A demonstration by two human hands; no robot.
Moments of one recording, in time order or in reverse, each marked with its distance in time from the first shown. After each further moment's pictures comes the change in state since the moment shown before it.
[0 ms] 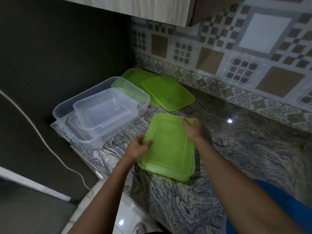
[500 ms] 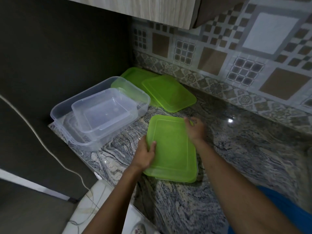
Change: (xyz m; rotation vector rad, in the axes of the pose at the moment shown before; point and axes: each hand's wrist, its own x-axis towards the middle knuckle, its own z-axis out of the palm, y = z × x) left_hand -0.009 -0.005 0.025 0.058 0.038 0.103; right_hand -0.003 -0.009 -0.004 0.019 0.037 -0.050
